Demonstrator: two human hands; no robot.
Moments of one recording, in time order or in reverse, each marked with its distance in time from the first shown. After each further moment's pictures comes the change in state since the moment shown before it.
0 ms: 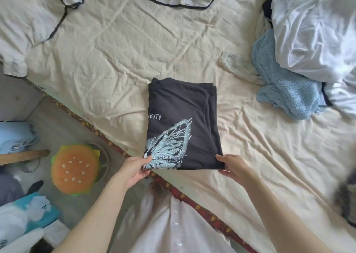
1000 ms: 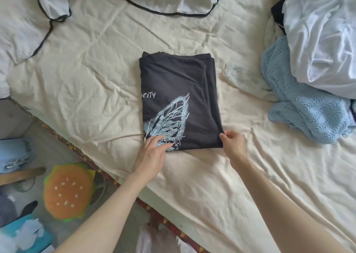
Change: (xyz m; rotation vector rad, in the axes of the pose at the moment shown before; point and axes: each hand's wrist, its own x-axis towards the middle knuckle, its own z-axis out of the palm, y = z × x) left_hand 0.067 0.067 0.070 1.254 0.217 1.165; right_hand 0.080 -0.107 0.031 -0.115 0.297 -0.451
